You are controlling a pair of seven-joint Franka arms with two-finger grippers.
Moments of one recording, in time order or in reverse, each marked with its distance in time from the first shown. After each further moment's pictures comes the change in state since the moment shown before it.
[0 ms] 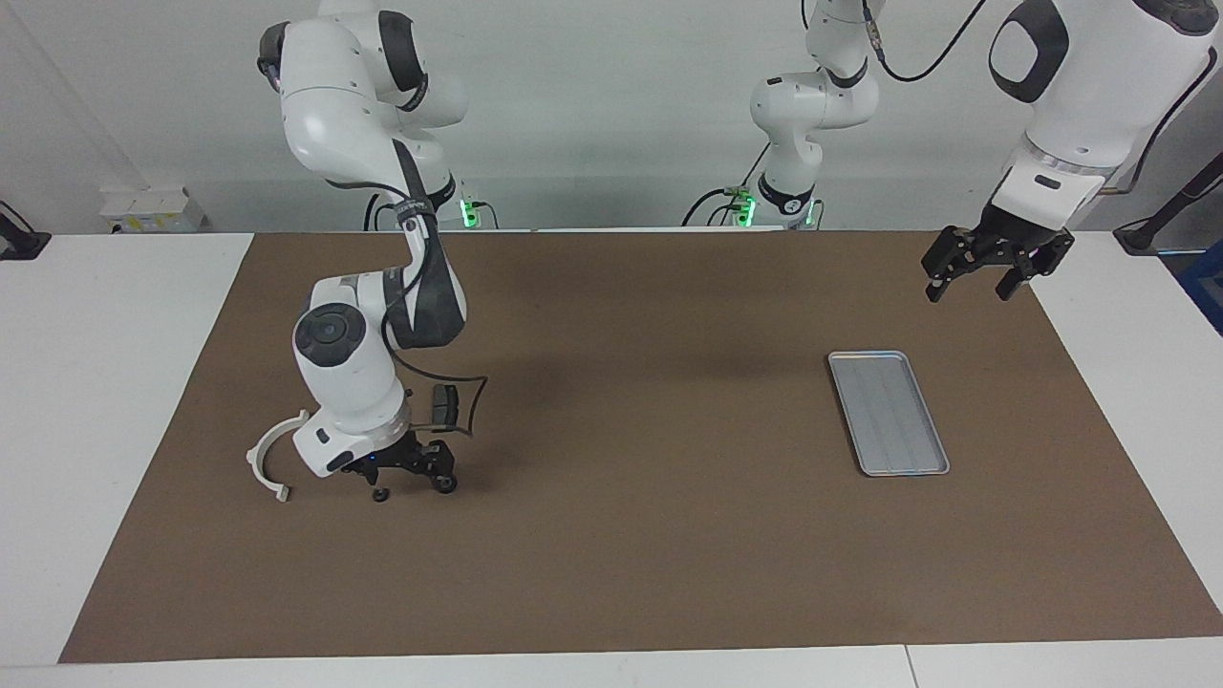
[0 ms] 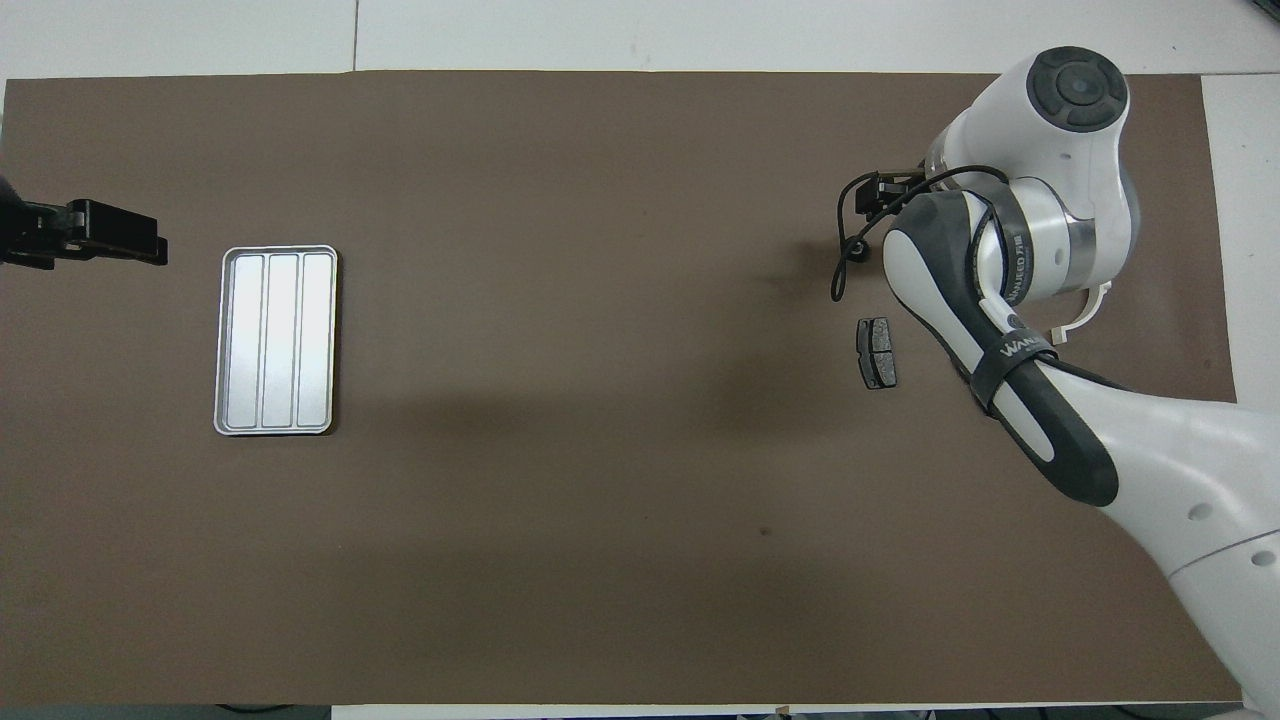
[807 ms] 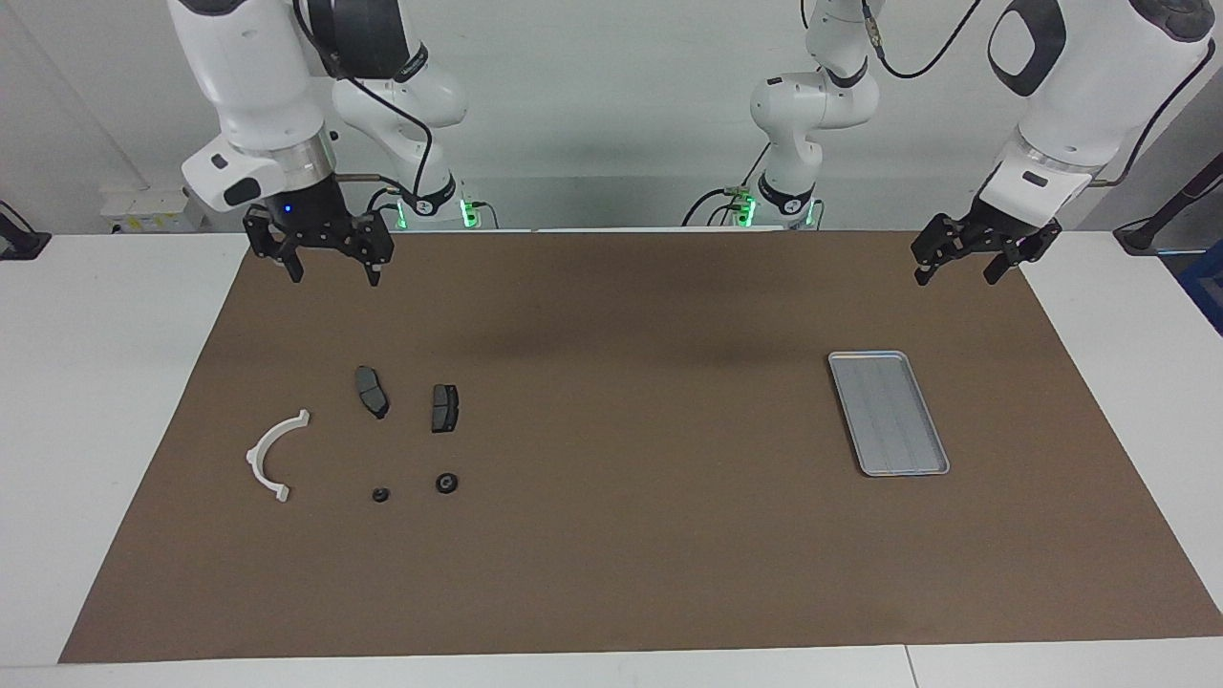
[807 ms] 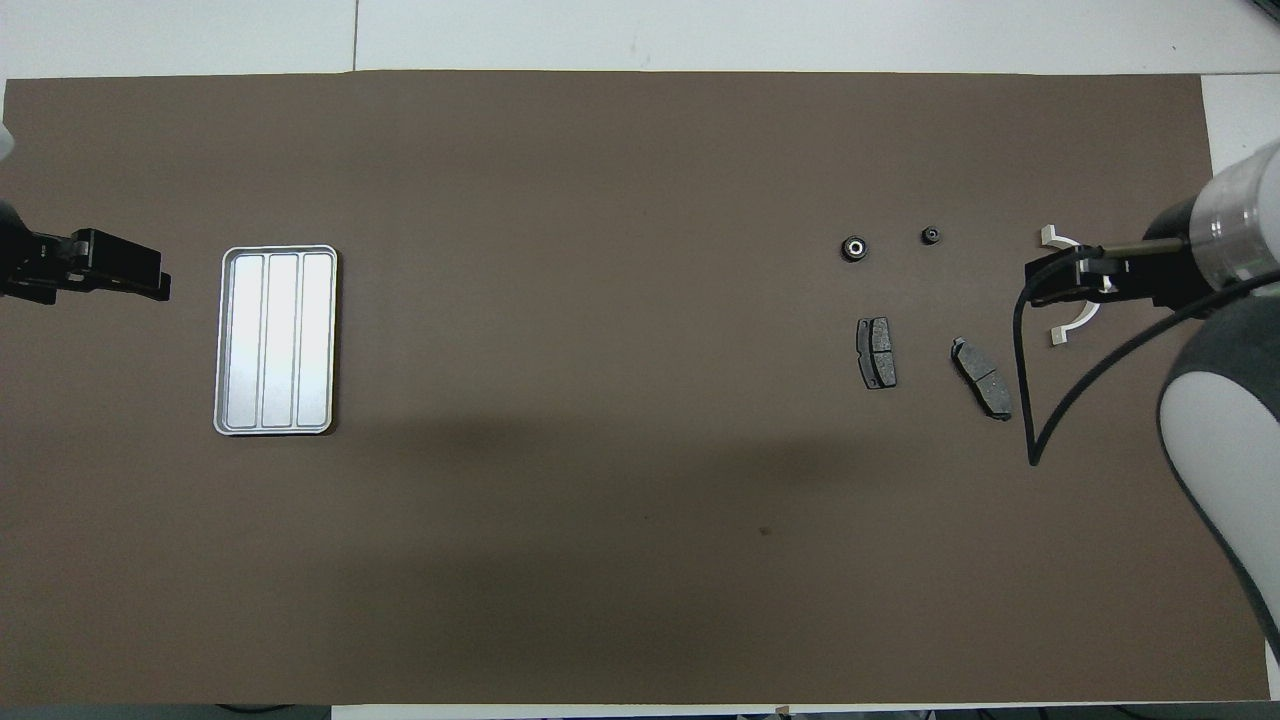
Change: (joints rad) left arm 0.000 -0.007 -0.003 0.011 0.002 -0.112 0.001; right arm -0.030 -0.566 0.012 -0.110 0.036 -0.493 -0.111
